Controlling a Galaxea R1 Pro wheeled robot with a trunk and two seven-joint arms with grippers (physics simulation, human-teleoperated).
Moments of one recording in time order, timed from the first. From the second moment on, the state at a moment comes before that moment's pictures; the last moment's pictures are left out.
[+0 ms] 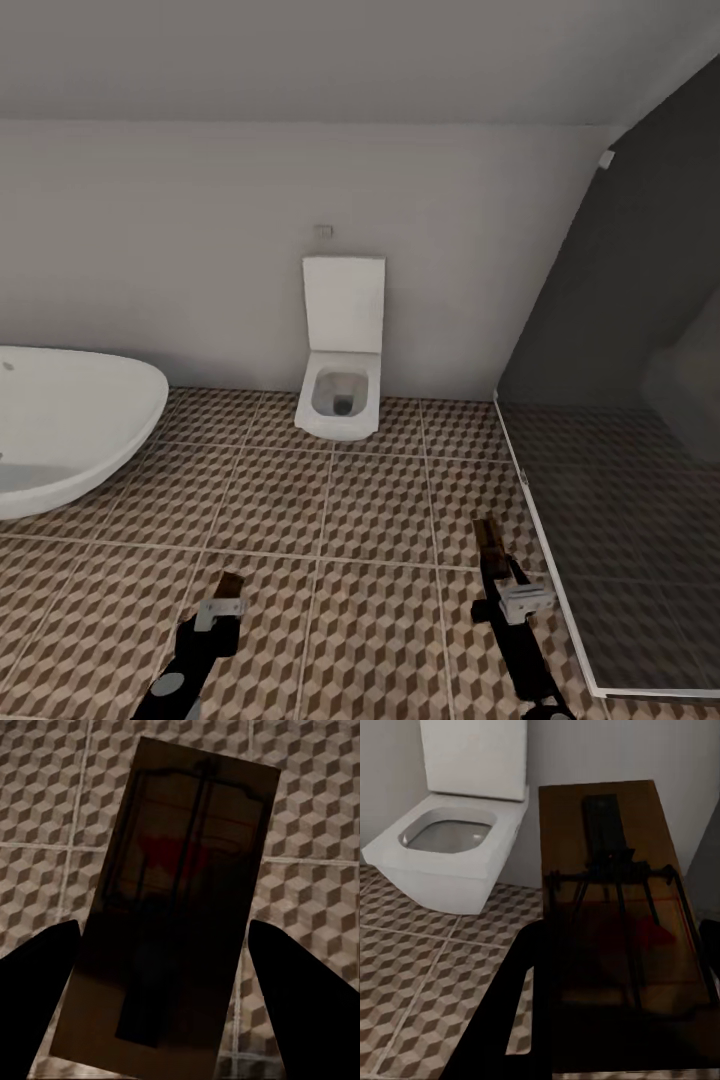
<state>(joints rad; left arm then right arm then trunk) -0.24 0.09 -0.15 -0.82 0.14 0.02 0.14 -0.27 0.01 -0.13 -0.65 0.13 -0.83 0.11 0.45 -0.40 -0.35</state>
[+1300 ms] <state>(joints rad) -0.24 0.09 -0.15 -1.13 0.14 0.16 0.08 -0.27 0.17 0.14 -1.21 0.12 -0.32 0.12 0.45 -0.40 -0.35</state>
